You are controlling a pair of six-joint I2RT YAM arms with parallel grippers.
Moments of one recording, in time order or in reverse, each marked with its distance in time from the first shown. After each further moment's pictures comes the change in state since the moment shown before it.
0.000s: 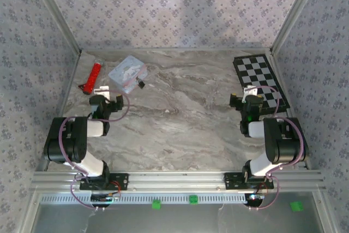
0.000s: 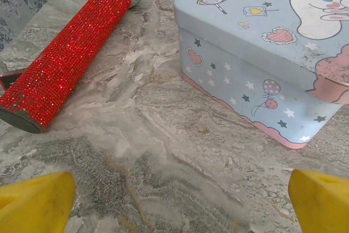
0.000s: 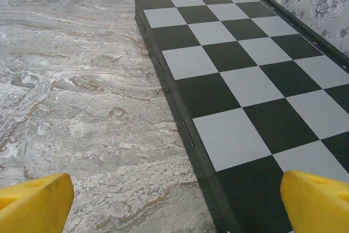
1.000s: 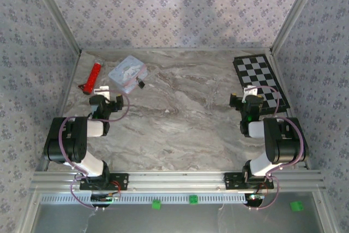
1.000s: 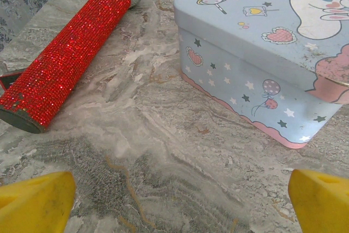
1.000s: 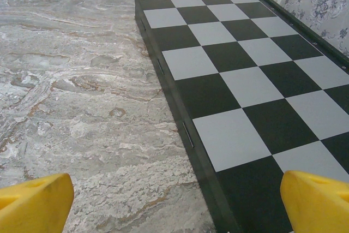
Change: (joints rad) left arm 0.000 -0.002 0.000 -0.002 0.002 0.000; right arm 0.006 0.000 0.000 0.000 0.001 -0.002
